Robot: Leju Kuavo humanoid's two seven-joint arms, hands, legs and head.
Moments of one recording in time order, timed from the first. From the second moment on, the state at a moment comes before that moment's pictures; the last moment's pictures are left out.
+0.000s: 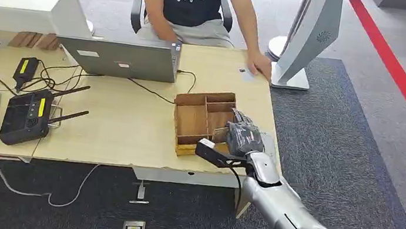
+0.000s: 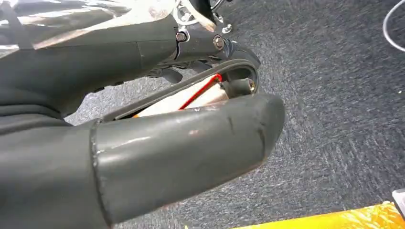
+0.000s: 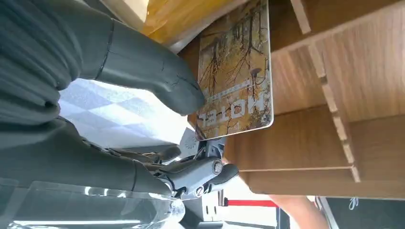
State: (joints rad) left arm -0.11 0.06 -0.93 -0.23 0.29 0.66 0.04; right arm -0.68 -0.09 0.76 -0.59 0.84 -0.44 0.14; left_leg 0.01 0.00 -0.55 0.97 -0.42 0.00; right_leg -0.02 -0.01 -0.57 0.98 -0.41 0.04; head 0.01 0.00
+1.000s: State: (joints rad) left arm -0.09 0.05 -0.90 -0.24 0.21 0.66 0.04; right arm -0.76 -0.25 0.67 -0.86 0.86 -0.39 0.27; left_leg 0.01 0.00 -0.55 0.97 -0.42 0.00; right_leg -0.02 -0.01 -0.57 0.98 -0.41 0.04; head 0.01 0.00
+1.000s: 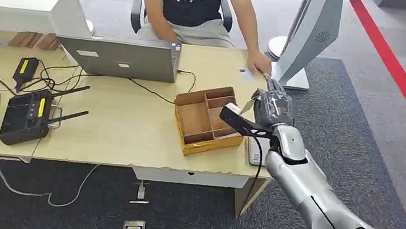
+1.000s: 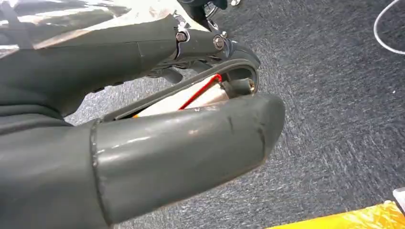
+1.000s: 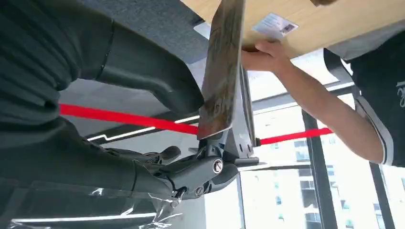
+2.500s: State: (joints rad) left arm -0.10 0.05 -0.90 -0.24 0.22 0.65 0.02; right arm -1.17 -0.14 0.65 -0.69 0.95 -0.31 0.30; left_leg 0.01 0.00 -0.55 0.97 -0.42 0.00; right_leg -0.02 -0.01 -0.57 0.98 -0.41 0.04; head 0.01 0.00
